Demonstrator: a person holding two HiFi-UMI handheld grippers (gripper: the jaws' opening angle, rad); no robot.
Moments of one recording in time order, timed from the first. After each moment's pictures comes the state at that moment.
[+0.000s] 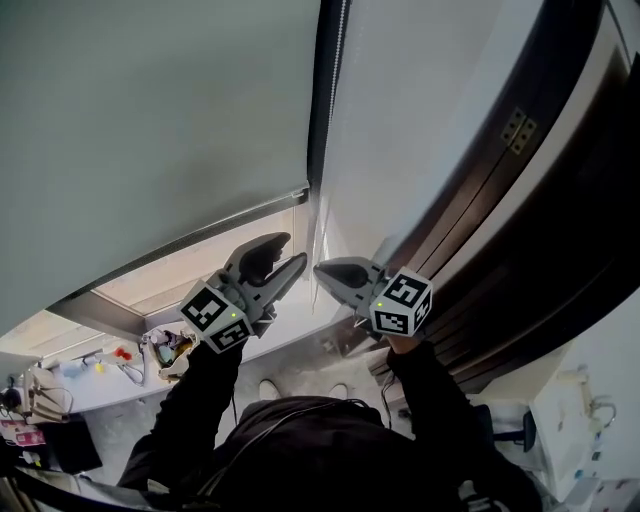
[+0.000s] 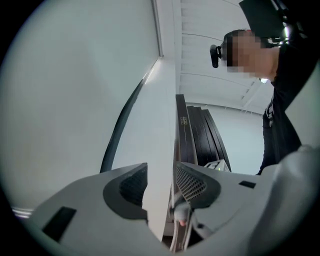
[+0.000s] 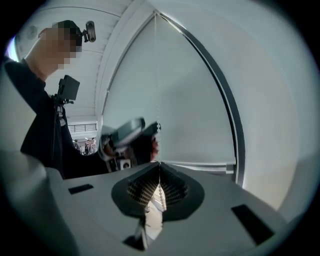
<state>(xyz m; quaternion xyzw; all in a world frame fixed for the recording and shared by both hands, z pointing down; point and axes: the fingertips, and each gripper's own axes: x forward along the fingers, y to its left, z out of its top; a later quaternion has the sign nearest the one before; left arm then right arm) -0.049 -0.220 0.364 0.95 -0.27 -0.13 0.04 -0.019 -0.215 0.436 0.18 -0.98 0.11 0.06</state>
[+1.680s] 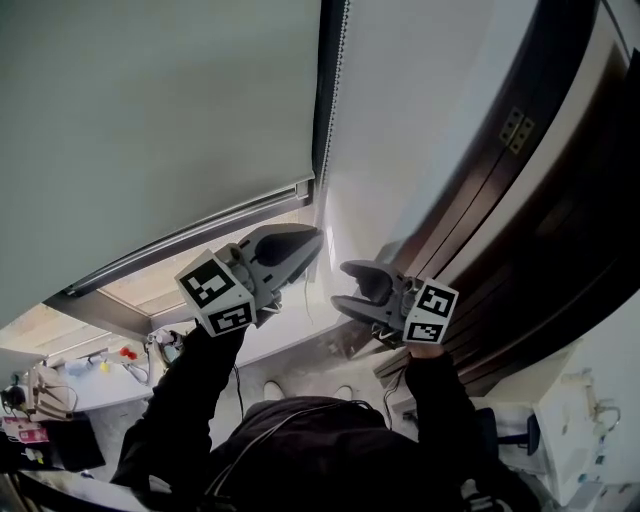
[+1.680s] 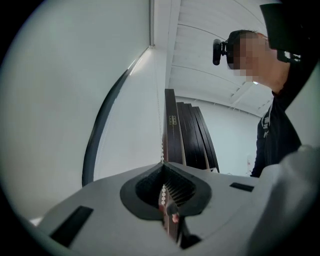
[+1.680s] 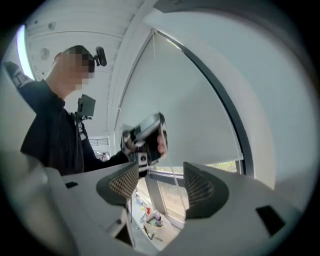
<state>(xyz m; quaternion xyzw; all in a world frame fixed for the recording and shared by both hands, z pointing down) -0.015 -0.216 0.314 0.98 -0.20 -0.07 0.02 0.016 -0.183 0.411 0.11 -0.99 0.12 -0.03</state>
